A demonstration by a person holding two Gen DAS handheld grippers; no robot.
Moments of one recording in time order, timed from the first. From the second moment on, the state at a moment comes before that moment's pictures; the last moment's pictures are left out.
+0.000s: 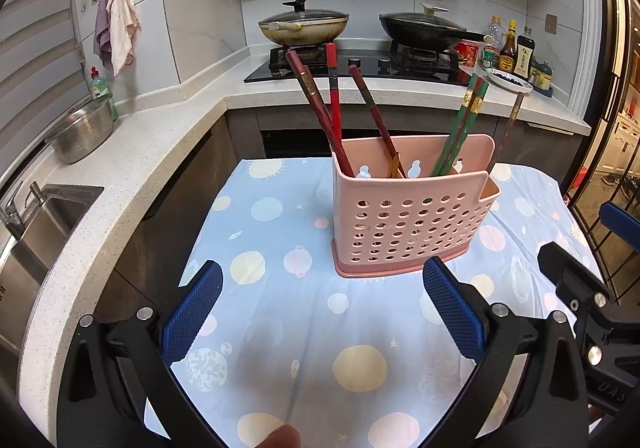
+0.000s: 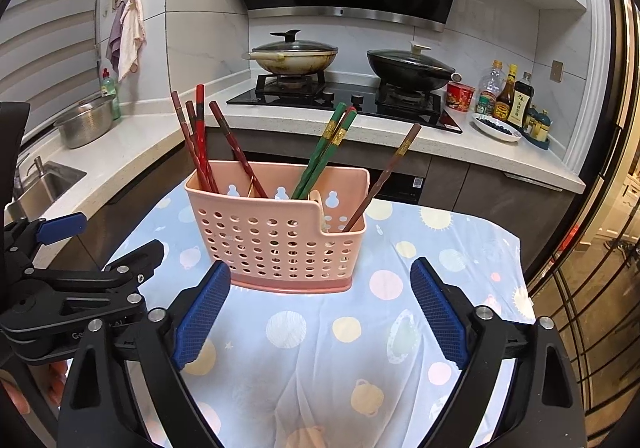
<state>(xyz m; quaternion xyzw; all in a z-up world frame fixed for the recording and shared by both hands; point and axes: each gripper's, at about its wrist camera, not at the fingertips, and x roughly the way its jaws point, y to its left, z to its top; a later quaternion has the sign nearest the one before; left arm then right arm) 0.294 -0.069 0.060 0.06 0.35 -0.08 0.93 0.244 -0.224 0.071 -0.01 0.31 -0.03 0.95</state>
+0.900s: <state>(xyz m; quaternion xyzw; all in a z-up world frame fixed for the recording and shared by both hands) 0.281 -0.075 0.061 0.07 0.34 -0.06 0.94 0.229 -0.226 0.070 -0.01 0.30 -0.04 0.95</state>
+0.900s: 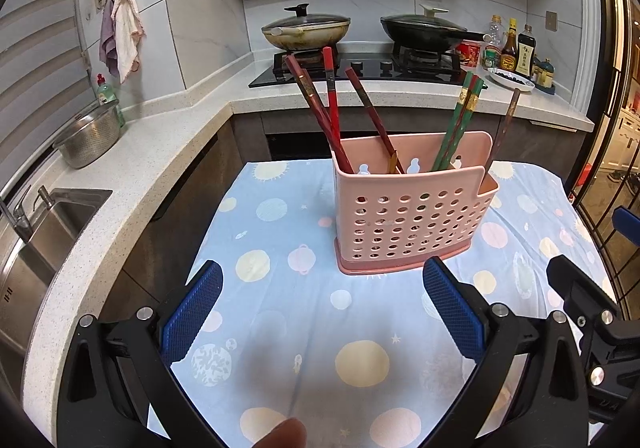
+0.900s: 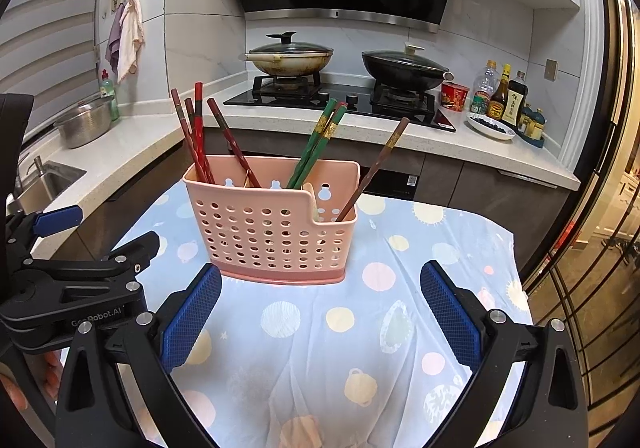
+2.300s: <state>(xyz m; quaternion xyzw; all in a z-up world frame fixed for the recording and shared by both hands) 0.259 -0.075 0.066 0.07 0.33 -0.07 0.94 0.205 -0.225 0.069 0.01 0.30 -0.05 0.95</state>
